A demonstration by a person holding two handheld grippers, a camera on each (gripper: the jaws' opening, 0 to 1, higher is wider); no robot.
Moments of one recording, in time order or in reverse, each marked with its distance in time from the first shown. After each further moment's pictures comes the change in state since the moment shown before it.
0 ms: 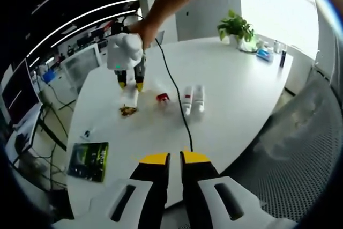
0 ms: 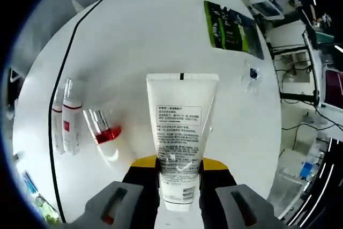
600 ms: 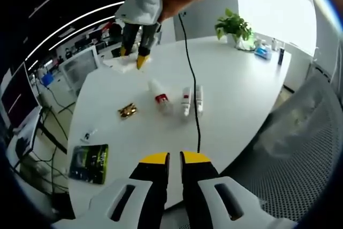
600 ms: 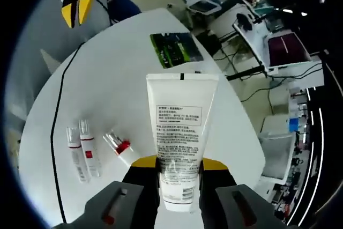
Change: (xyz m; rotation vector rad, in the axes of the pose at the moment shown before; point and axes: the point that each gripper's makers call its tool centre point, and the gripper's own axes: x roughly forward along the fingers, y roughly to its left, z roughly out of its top) left arm 0.000 -0.002 0.001 0.027 -0.001 -0.008; right arm -0.091 0.007 -0.007 0.365 -0.103 -0.259
